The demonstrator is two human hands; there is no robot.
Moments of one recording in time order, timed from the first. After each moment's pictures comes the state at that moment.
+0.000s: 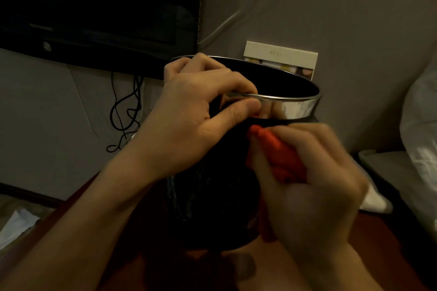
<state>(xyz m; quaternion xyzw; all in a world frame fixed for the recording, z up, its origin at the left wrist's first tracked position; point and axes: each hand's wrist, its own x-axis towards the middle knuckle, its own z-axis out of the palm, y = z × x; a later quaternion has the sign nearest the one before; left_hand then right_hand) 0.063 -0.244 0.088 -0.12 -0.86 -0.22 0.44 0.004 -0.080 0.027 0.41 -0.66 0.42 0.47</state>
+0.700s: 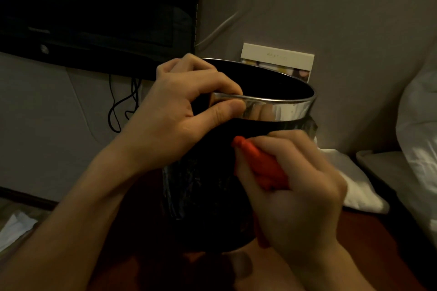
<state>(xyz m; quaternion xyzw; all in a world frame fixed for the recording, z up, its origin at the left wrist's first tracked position) 0.064 -0.254 0.089 -0.11 -0.86 -0.25 0.42 0.002 -0.080 0.025 0.44 -0.66 0.41 0.45</state>
